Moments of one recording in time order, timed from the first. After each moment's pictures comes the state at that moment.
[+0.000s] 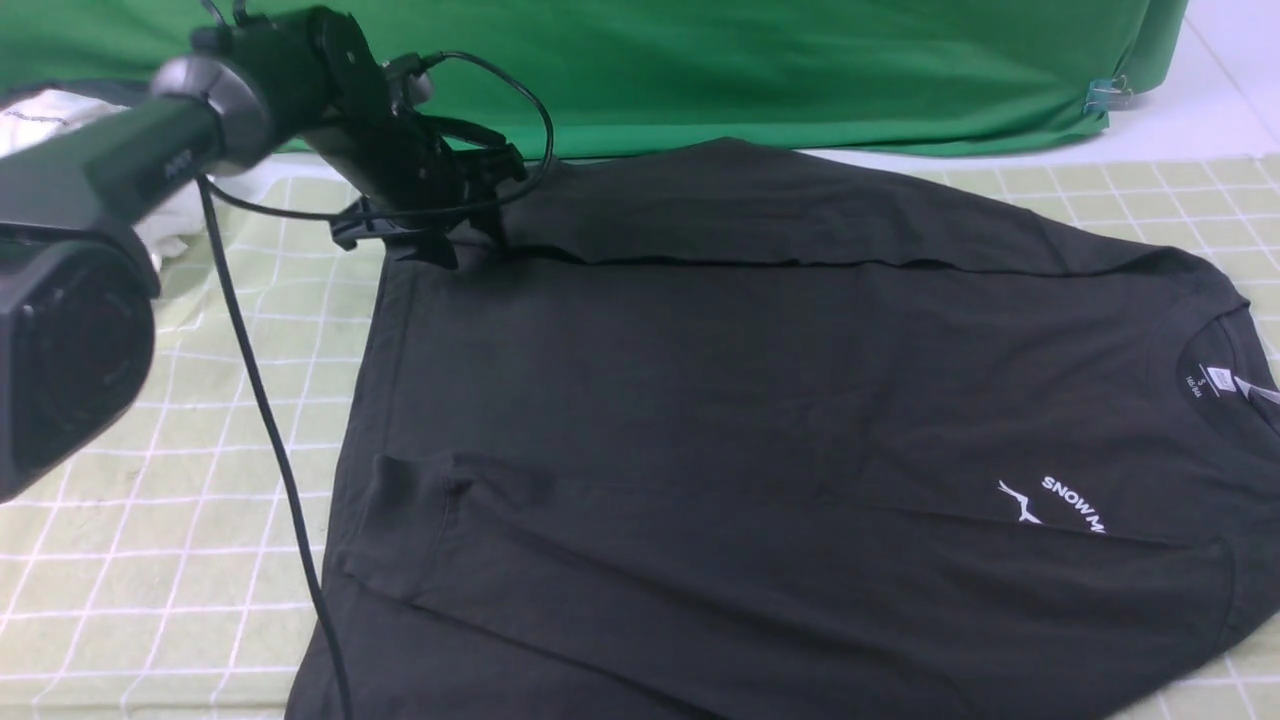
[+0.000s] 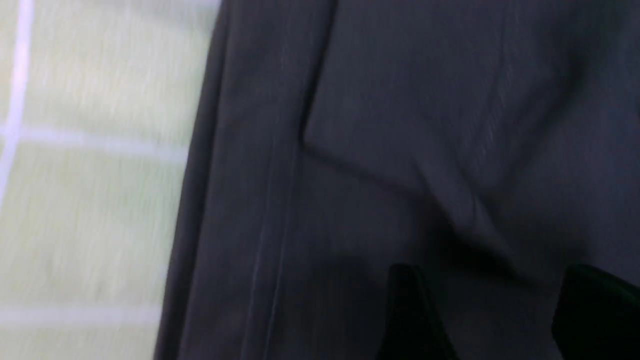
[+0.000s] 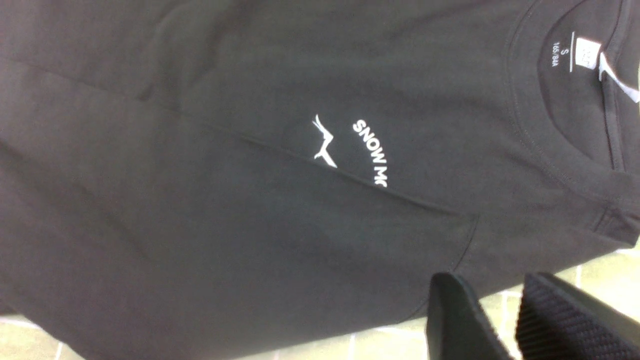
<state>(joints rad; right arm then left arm) 0.08 0.98 -0.89 0.20 0.93 -0.17 -0.08 2.36 -1.99 -0.27 0.79 -0.24</state>
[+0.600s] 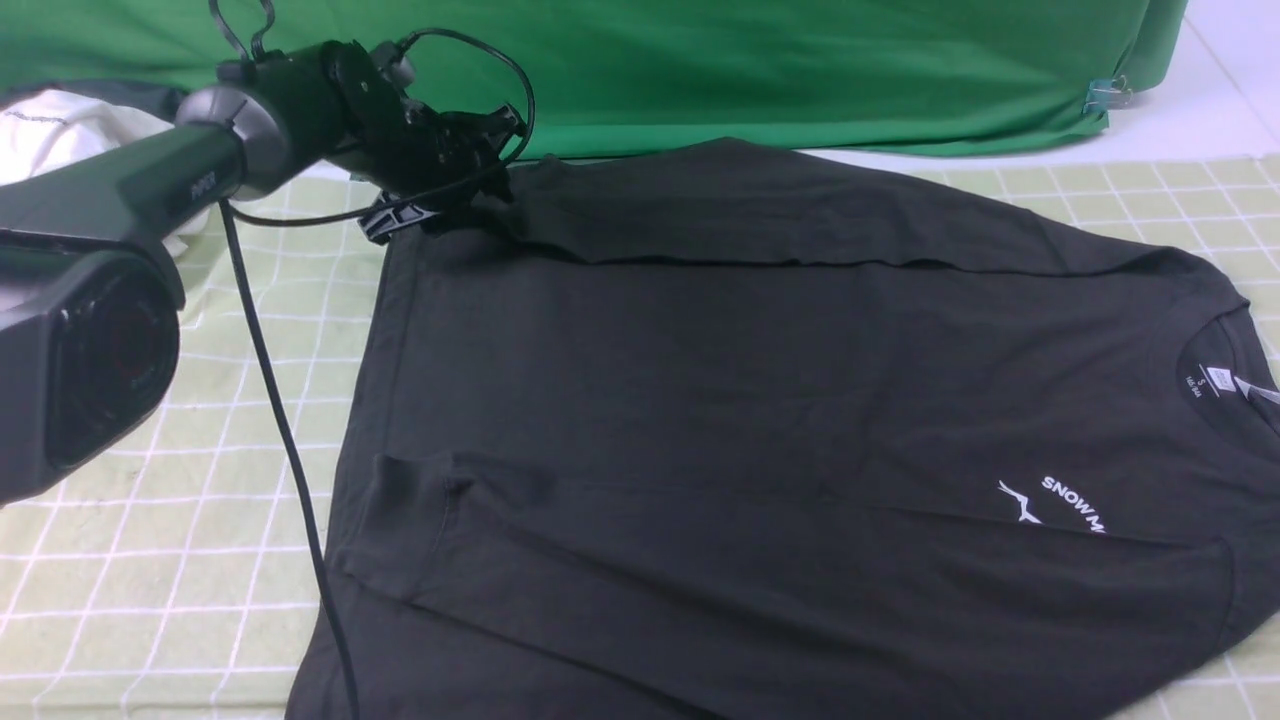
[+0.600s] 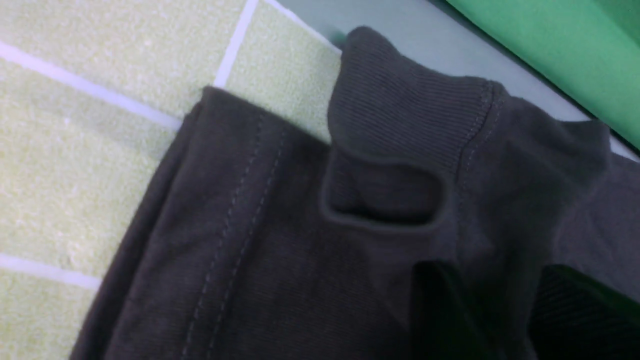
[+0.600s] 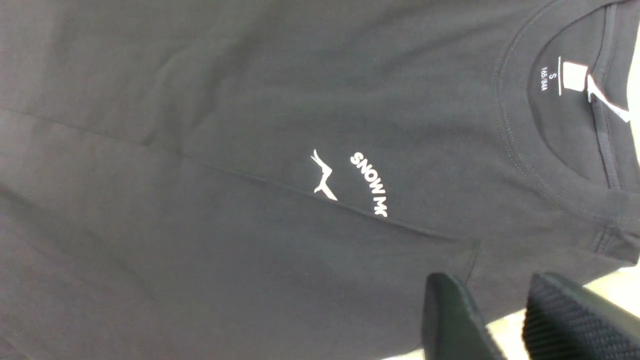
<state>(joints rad) 0.08 0.98 -0.89 0.20 0.88 -0.11 -0.08 2.40 -1.99 -0.35 0.57 -0.39</state>
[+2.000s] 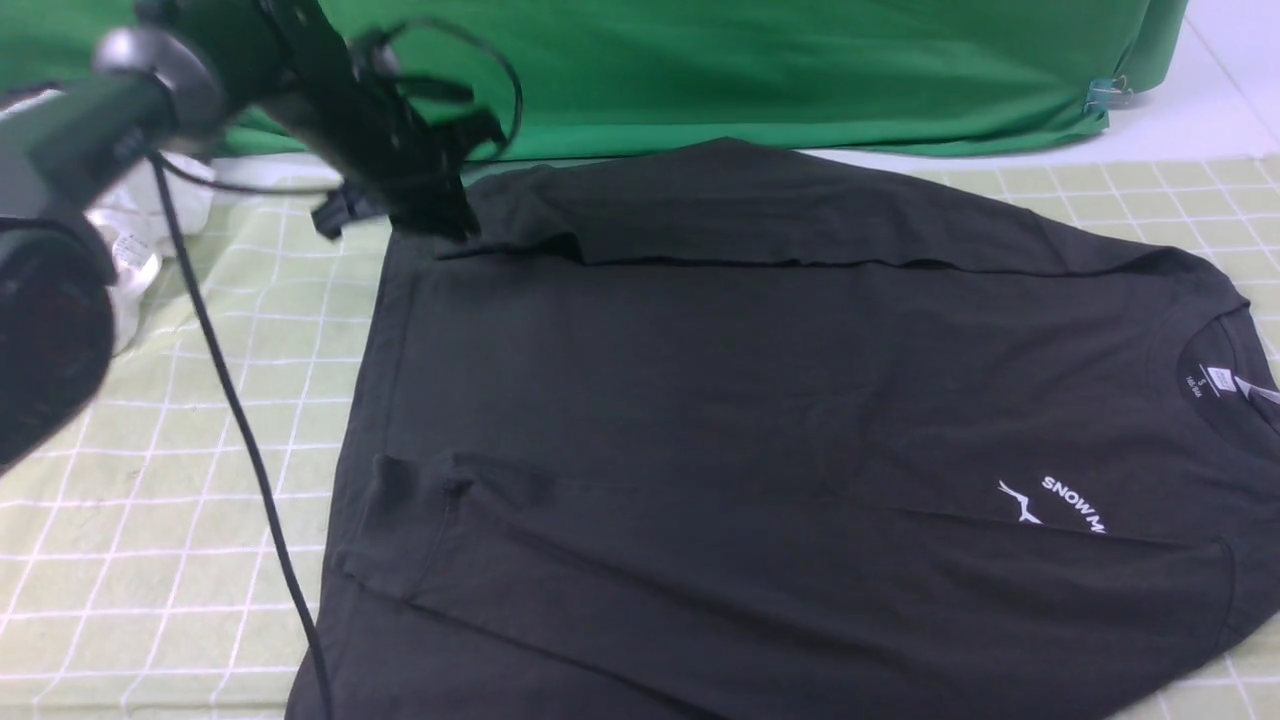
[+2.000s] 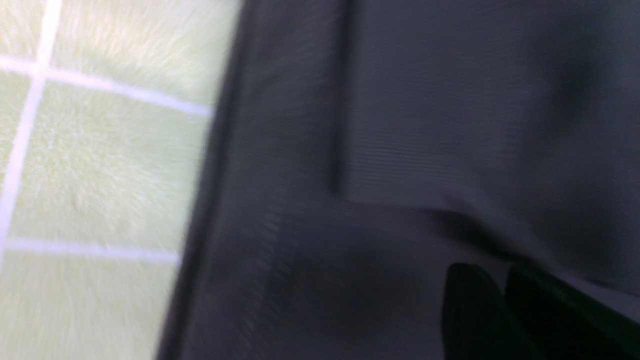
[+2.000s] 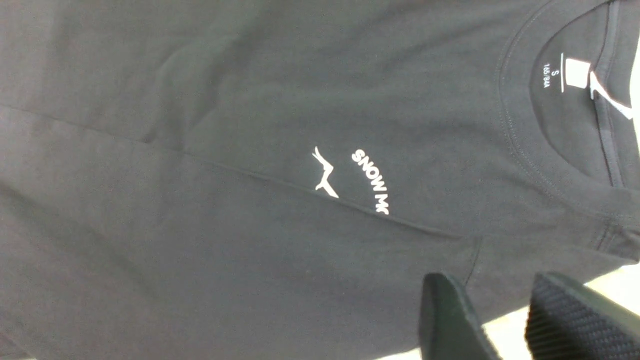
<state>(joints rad) 0.08 0.98 -0.89 0.20 0.89 -0.11 -0.04 2.35 -2.00 -0.36 0.88 -0.25</state>
